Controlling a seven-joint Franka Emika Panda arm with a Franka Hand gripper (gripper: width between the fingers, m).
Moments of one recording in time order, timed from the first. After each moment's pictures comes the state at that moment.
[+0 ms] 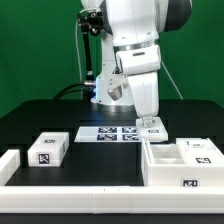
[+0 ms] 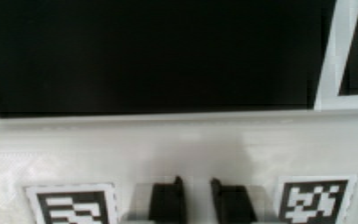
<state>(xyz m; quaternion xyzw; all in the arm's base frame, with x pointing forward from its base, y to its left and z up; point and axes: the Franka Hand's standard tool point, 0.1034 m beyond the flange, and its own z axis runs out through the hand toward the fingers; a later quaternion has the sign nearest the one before) 0.439 0.058 0.062 -0.69 -0.72 -0.04 0.06</state>
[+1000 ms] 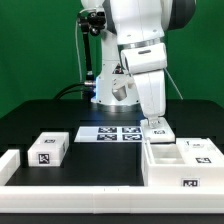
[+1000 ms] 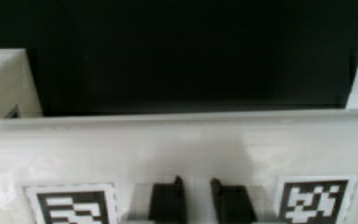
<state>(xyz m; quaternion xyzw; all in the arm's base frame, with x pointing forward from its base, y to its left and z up) 0.453 0.063 0.057 -0.70 -0.71 -0.05 0.07</state>
